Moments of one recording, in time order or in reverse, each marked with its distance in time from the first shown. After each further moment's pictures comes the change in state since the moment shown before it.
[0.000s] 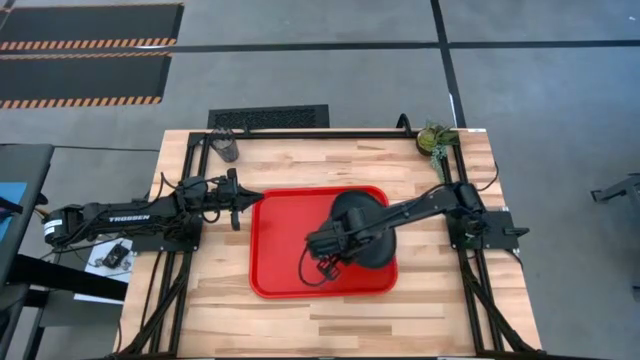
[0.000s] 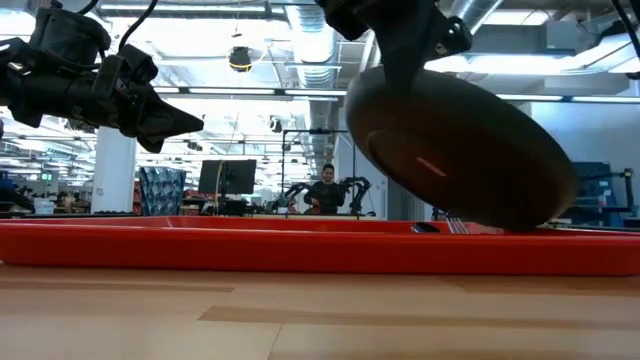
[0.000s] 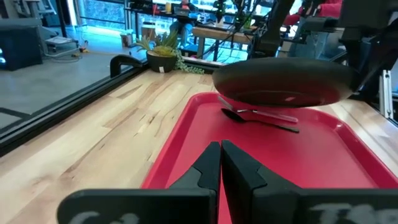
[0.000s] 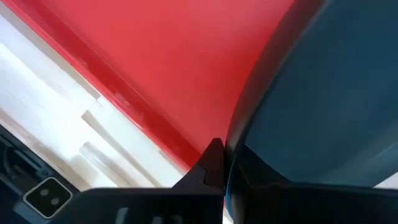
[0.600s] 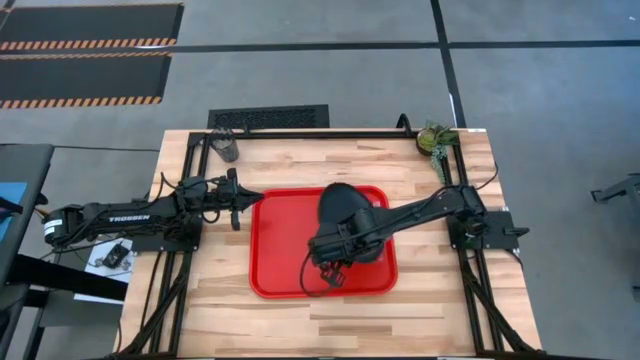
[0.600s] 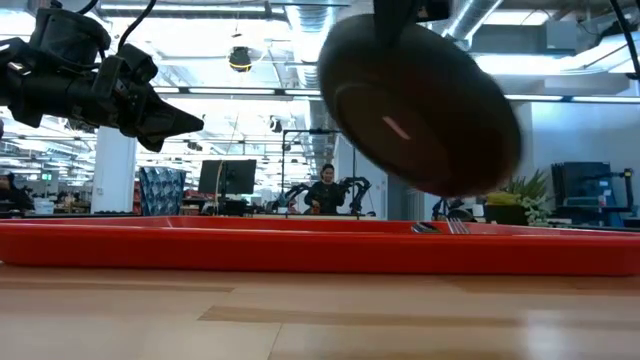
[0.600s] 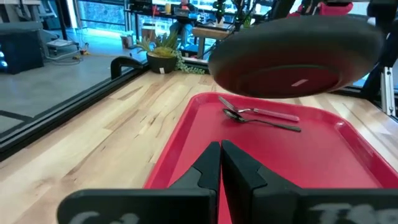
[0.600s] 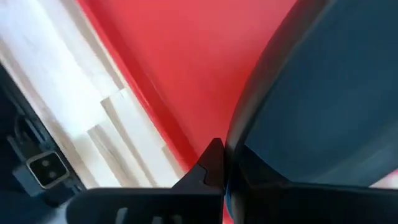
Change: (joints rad) left arm 0.000 0.000 0.000 0.001 -0.002 0.017; right arm 0.040 0.000 0.142 -0.073 0.112 -0.200
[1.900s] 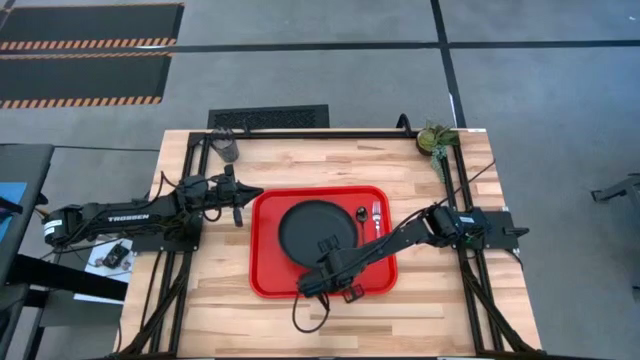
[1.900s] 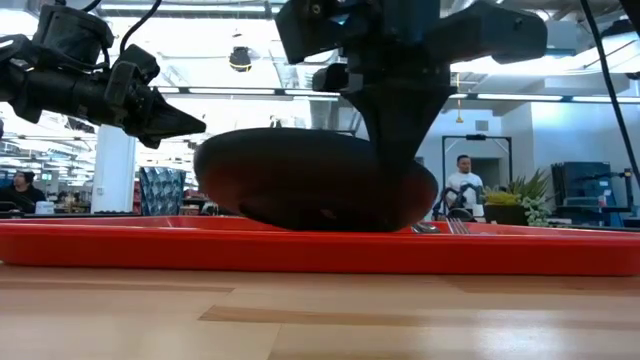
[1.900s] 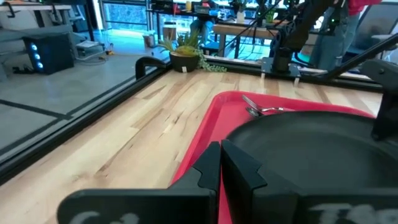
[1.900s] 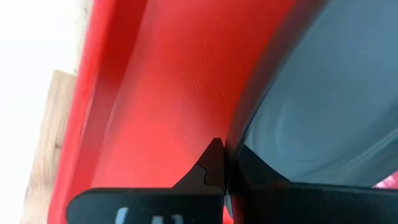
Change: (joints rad) left arm 0.000 -0.007 0.026 -0.052 -0.093 0.035; right arm 0.082 0.264 -0.024 0.005 0.152 -0.872
